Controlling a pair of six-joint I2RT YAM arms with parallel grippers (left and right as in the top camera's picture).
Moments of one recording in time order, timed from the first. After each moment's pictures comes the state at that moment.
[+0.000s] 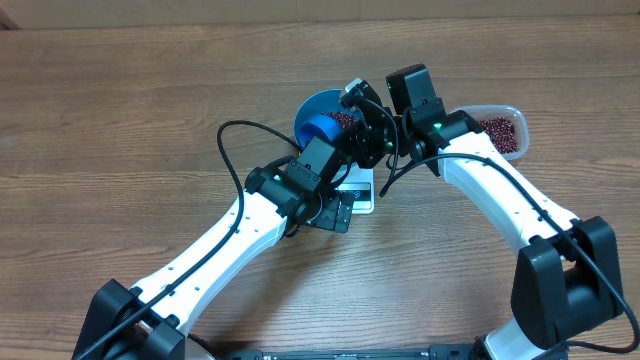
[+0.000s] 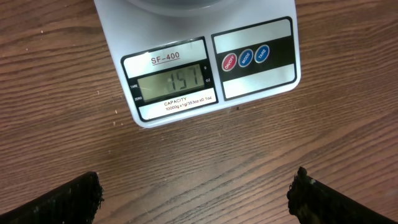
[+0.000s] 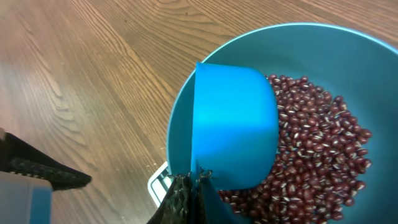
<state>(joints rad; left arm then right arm) -0.65 1.57 1.14 -0.81 -0.02 -0.41 0.39 1.77 1.31 -0.48 -0.58 -0.16</state>
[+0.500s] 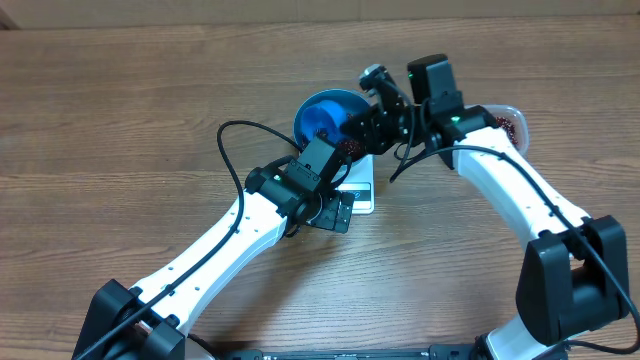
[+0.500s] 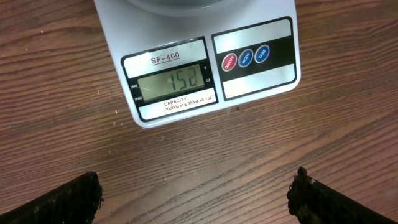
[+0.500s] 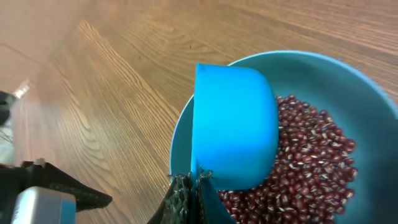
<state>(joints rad) -0.65 1.57 1.14 -0.81 -0.02 -0.41 0.30 1.77 1.31 -0.40 -0.72 -0.04</state>
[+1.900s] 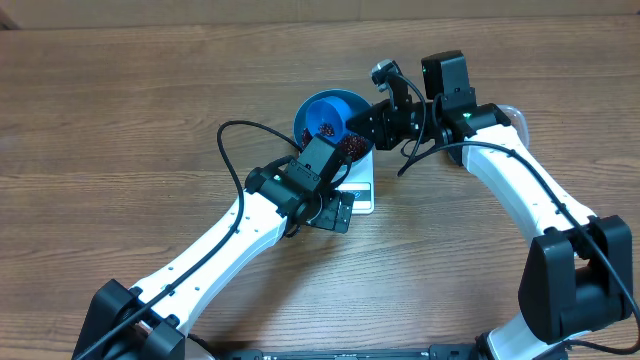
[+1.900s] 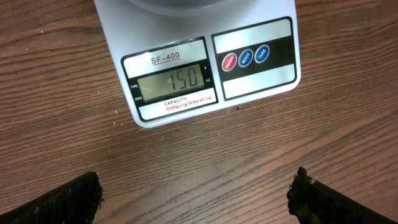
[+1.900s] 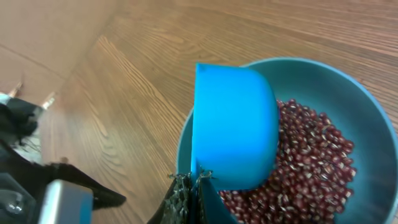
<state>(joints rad) -0.65 1.57 1.14 -0.81 -0.02 -0.41 0.26 1.77 1.31 -0.38 -0.80 0.00</state>
